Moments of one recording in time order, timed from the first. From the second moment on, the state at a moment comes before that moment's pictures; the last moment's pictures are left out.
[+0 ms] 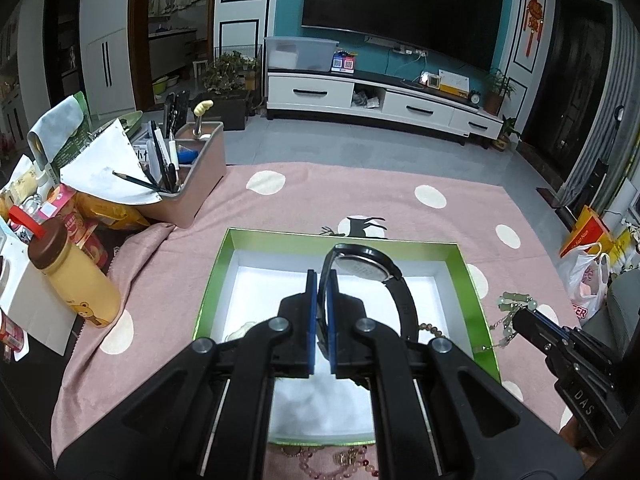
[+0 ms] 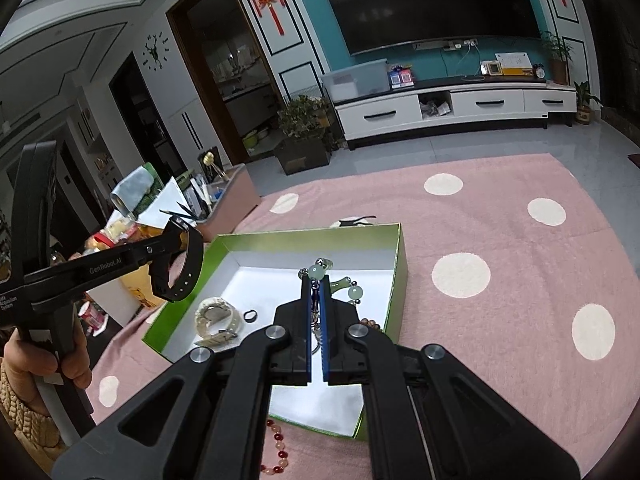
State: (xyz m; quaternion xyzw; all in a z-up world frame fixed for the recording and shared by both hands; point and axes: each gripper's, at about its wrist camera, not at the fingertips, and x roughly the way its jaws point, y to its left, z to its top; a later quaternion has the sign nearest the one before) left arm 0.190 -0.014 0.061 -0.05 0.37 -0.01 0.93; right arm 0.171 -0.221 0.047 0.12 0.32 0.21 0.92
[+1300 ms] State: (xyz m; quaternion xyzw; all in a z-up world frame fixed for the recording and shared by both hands) left arm 0.252 -0.007 -0.025 -0.03 0.48 0.05 0.88; right arm 0.222 -0.159 -0.011 -0.02 0.41 0.16 0.90
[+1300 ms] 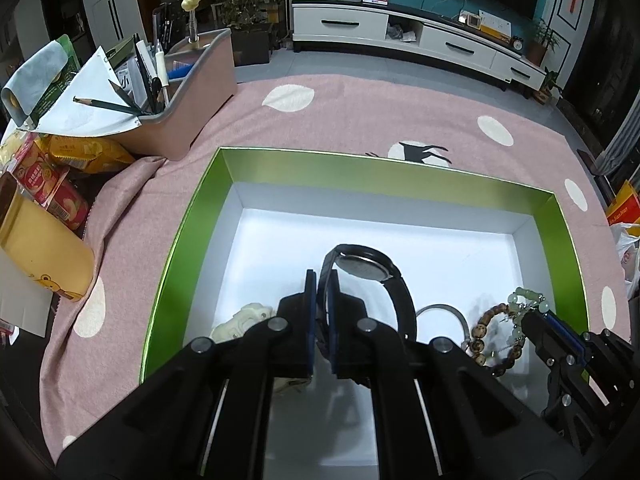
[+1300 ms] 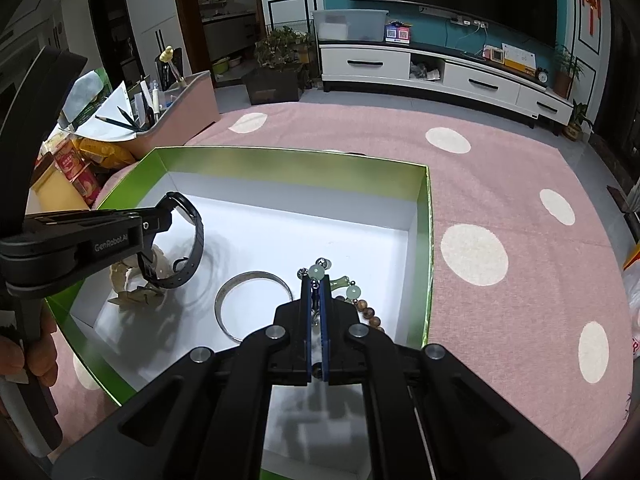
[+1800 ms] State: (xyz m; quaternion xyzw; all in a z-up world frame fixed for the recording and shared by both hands) left arm 0.247 -0.007 -0.012 -0.04 0.46 0.04 0.89; right arm 0.217 -0.155 -0.007 -0.03 0.41 0.14 0.90
